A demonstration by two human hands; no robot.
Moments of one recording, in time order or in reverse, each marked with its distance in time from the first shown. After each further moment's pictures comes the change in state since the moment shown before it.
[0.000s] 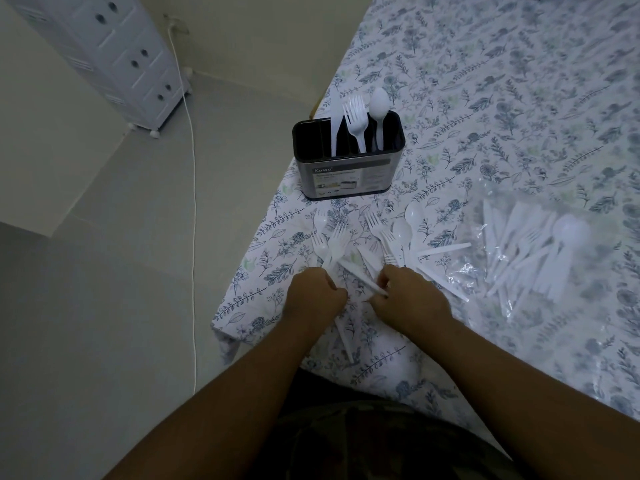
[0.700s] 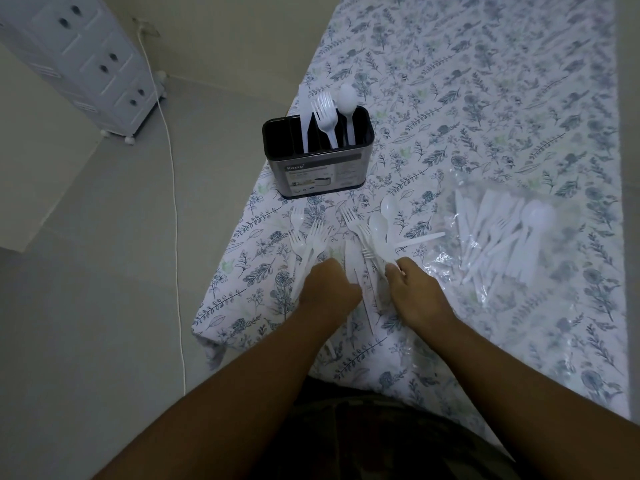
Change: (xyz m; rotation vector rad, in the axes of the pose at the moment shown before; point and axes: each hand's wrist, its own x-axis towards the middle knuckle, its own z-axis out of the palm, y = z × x) left_hand -0.002 0.048 0.030 0.054 -0.107 0.031; right_hand -0.018 0.033 -0.008 0.440 0.149 0.168
